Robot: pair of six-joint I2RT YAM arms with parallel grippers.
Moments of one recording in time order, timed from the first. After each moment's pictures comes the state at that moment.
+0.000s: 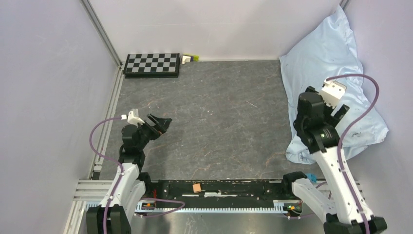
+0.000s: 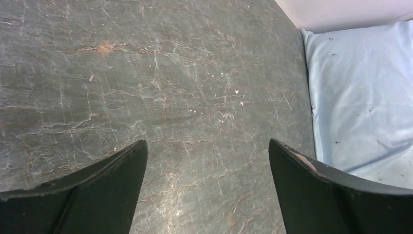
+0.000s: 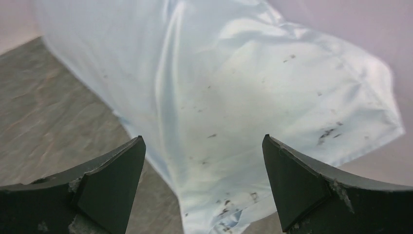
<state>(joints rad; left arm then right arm) 0.05 0.73 0.19 0.24 0.36 -0.74 0.23 0.80 0.96 -0.62 0.95 0.31</state>
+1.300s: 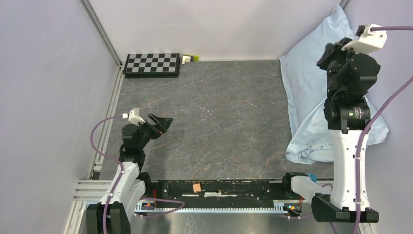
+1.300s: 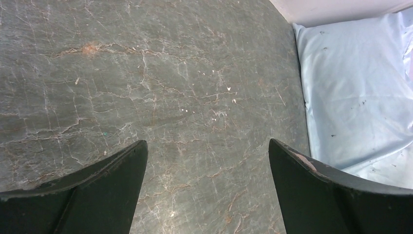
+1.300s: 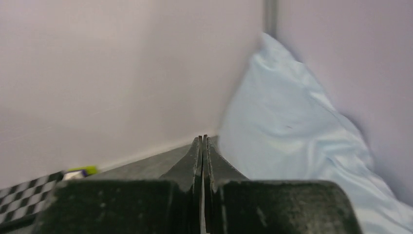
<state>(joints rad) 0.05 0.75 0.19 0.29 0.40 -0.74 -0.03 1.06 1.52 -0.39 0.34 0.17</state>
